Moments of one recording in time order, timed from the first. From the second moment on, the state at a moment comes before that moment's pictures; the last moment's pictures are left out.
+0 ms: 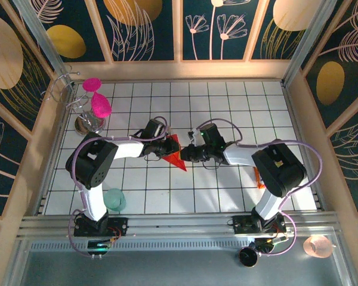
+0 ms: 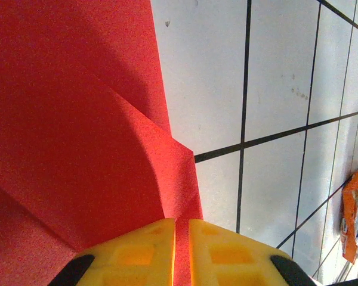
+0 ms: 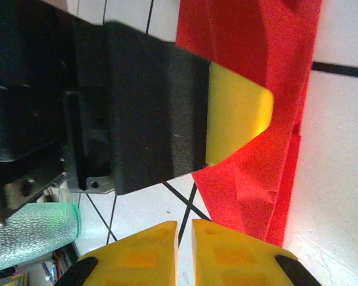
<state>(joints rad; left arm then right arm) -0.57 1.89 0.95 0.06 0.46 -0.84 0.62 1.71 0.78 0.13 -0.63 0.62</state>
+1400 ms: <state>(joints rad) -0.57 1.91 0.96 0.04 0.46 -0.84 0.64 1.82 0.80 0.08 -0.61 0.62</state>
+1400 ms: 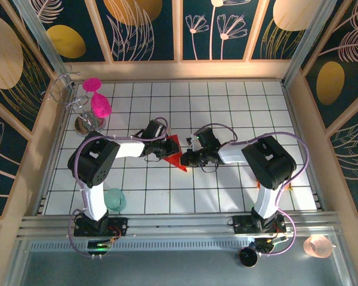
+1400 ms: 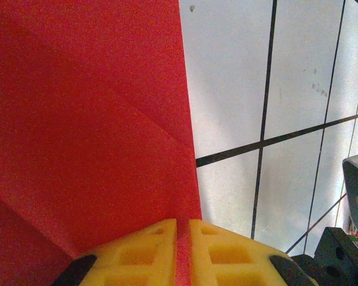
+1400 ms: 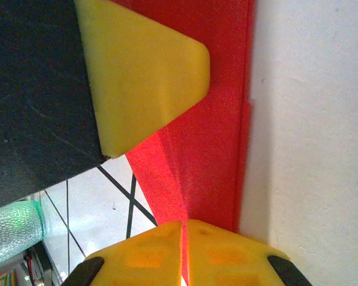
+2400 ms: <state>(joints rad) -0.57 1.91 0.97 0.01 0.44 -0.84 0.65 1.67 0.71 -0.10 -0.54 0.54</state>
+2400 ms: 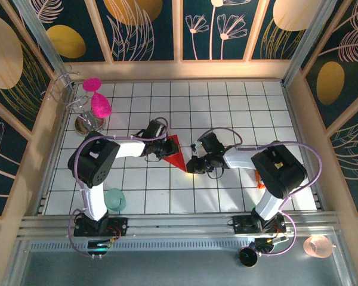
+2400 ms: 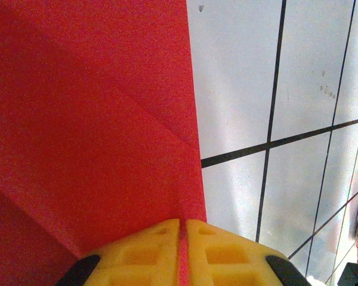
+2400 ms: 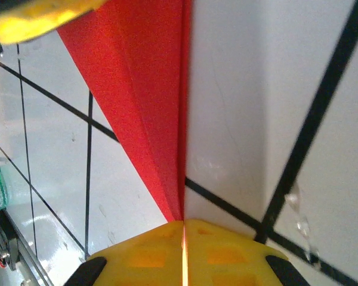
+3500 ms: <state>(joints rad) -0.56 1.91 0.97 0.01 0.44 -0.84 0.67 1.79 0.81 0.02 -0.51 0.63</state>
